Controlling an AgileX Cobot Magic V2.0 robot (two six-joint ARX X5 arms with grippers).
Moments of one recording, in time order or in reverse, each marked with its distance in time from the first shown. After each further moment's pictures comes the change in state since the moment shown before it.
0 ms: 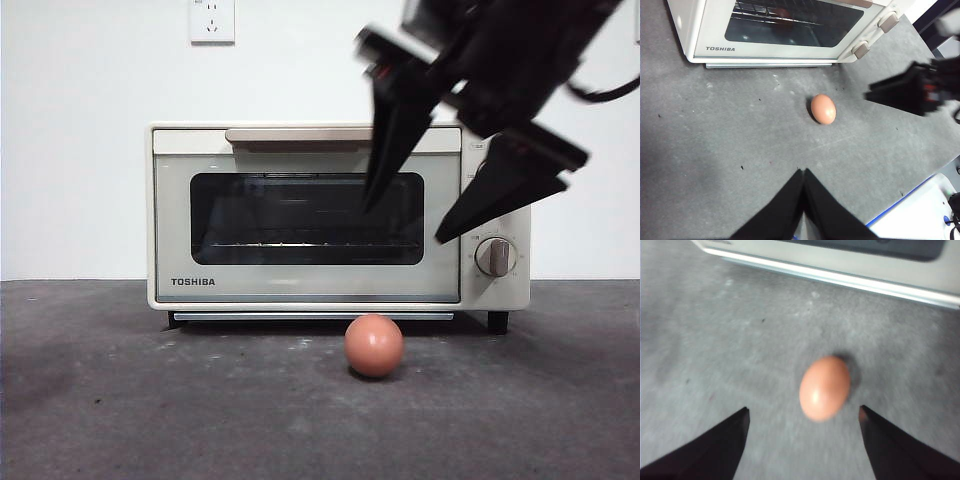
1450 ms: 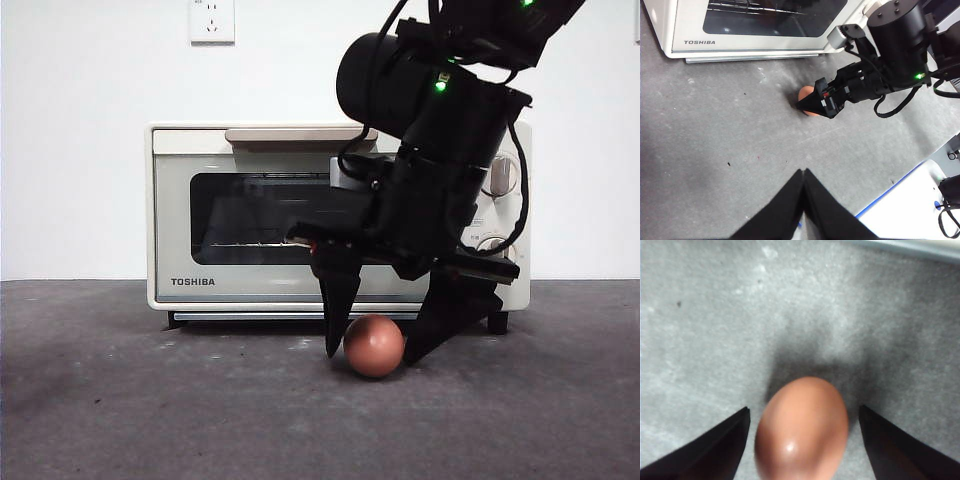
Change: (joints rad) left arm -0.062 0.000 0.000 0.000 0.000 0.000; right arm 0.031 0.390 0.108 0.064 0.089 0.049
